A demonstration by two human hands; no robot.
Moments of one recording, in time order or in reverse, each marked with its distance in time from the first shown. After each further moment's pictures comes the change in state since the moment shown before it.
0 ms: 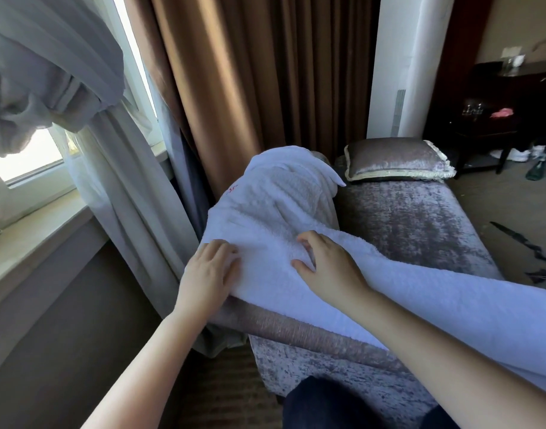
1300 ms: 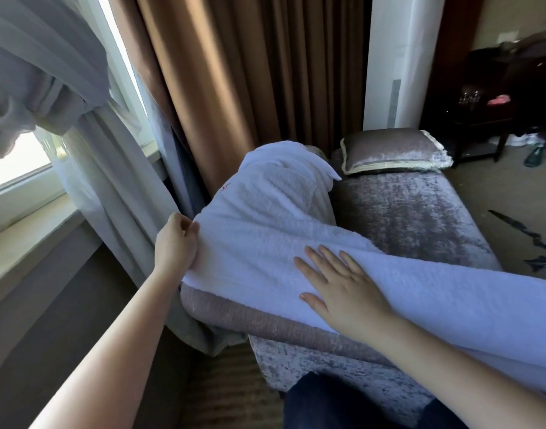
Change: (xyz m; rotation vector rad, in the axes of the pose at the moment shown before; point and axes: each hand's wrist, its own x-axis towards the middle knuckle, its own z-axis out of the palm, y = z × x) left_hand 0.060 -0.024 -0.017 -0.269 -0.017 -0.733; right_hand -0.047 0.033 0.009 -0.633 -0.084 -0.189
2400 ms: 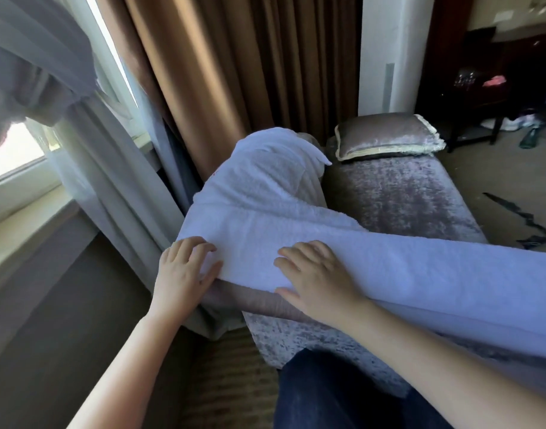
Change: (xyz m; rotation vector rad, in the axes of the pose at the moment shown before) left_hand -0.086 -0.039 0.007 0.374 0.077 0.797; right_hand -0.011 -0.016 -0.007 0.132 0.353 -0.207
